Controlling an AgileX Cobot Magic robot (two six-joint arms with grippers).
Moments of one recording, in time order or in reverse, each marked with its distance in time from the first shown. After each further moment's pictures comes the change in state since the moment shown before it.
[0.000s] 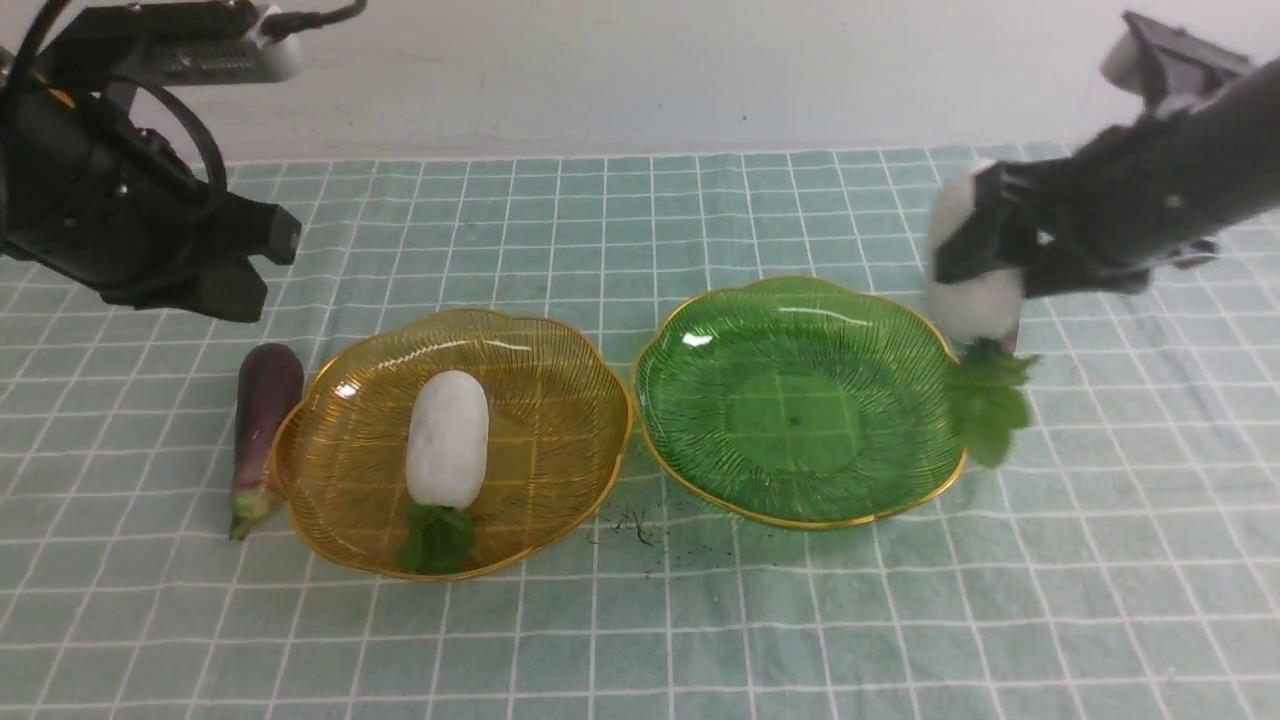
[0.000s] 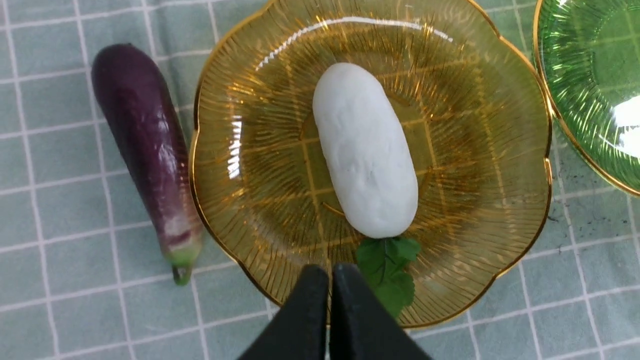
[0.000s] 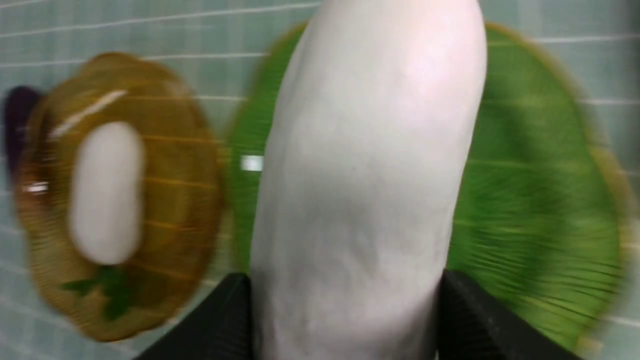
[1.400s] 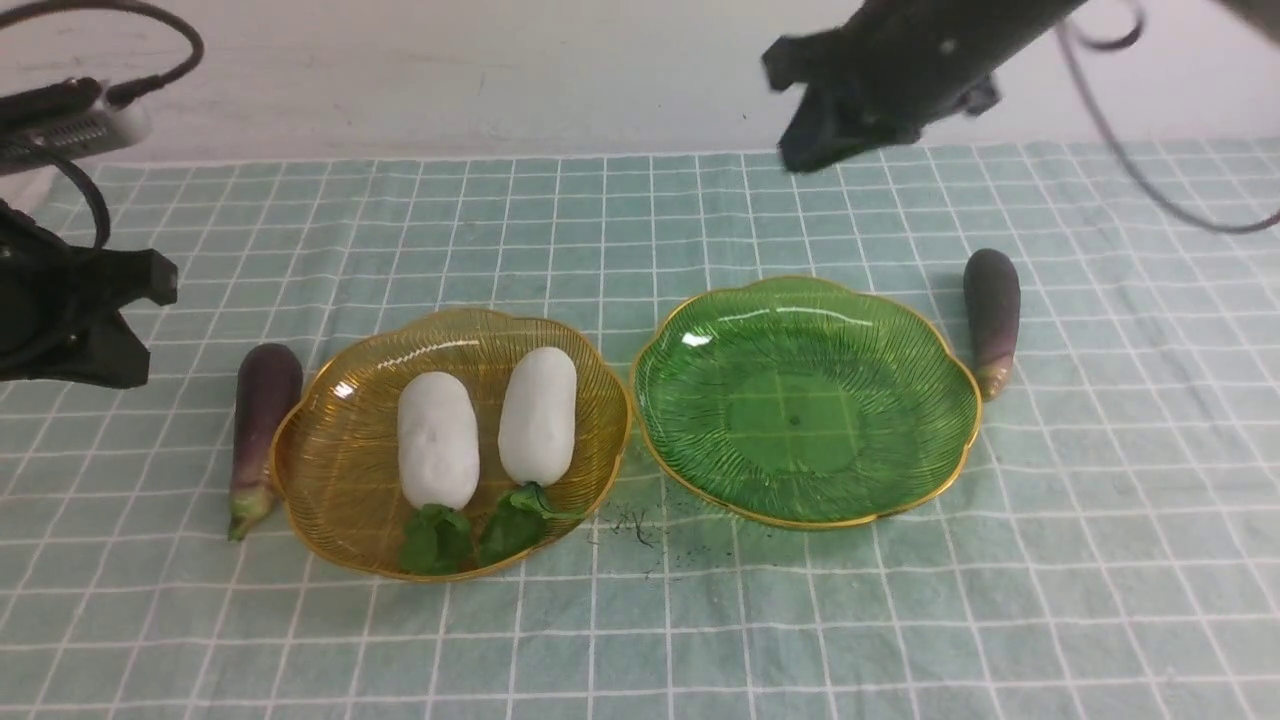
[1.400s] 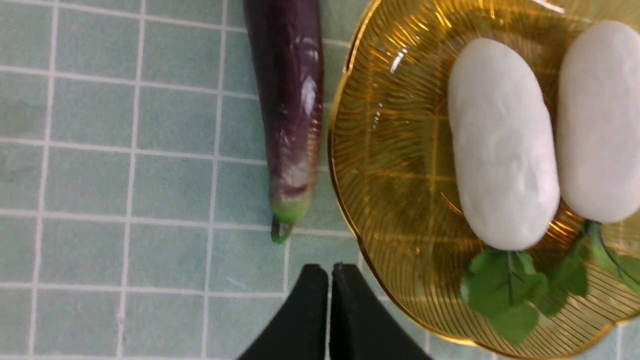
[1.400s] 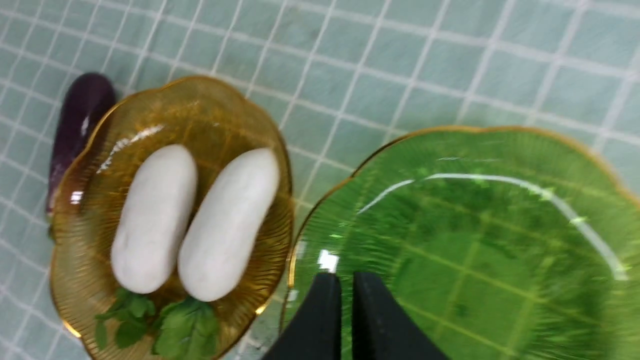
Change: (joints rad) right arm 0.097 0.277 -0.702 -0.274 0.359 0.148; left arm 0.227 0.071 0.077 -0.046 -0.072 0.008
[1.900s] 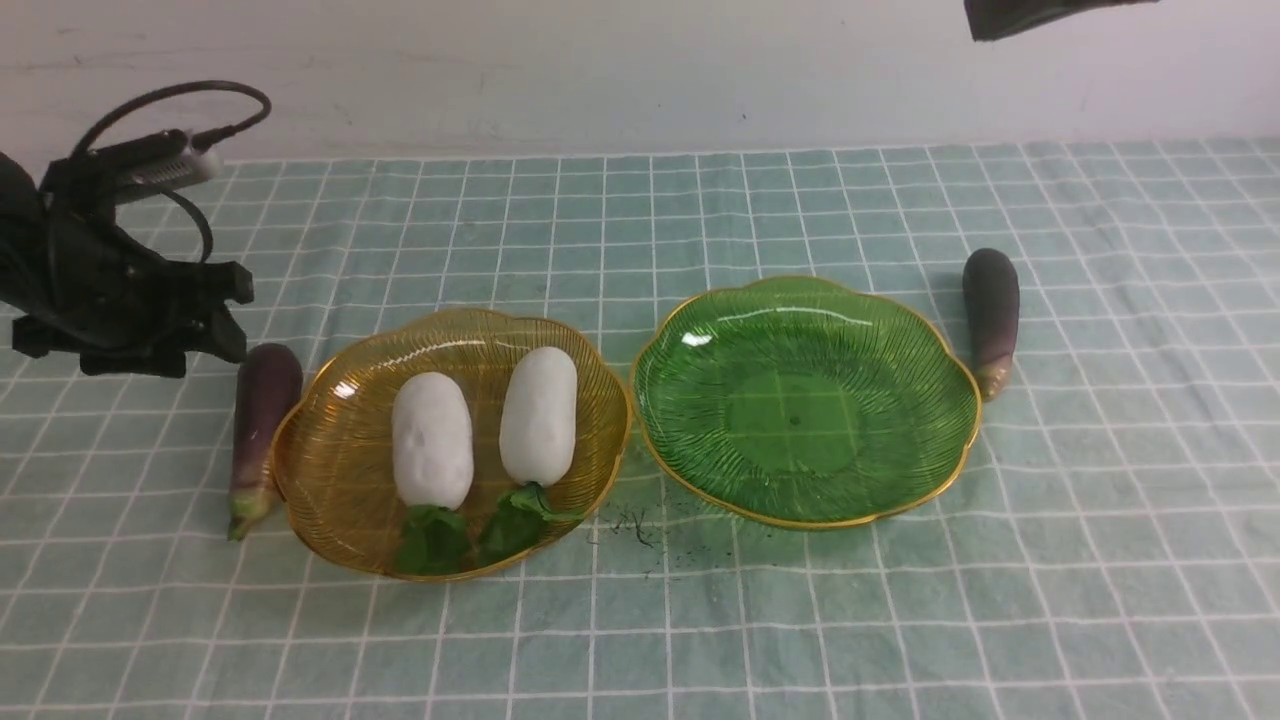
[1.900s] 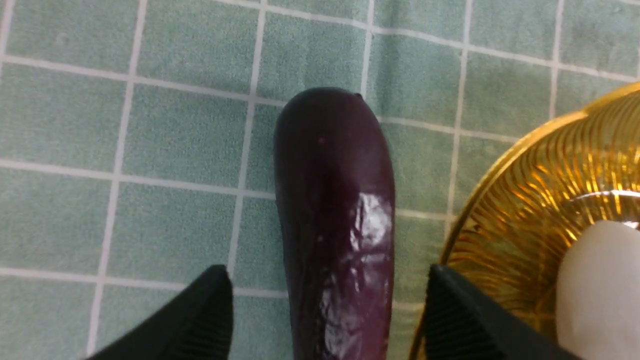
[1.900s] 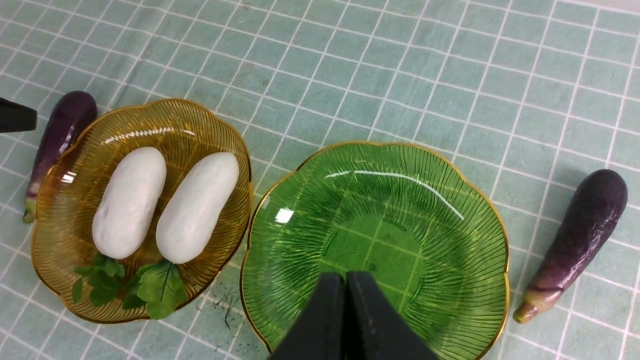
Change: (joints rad) right arm 0.000 -0.334 0.167 -0.145 0.029 0.005; left arm 0.002 0.398 -0.155 -0.090 -0.243 0.044
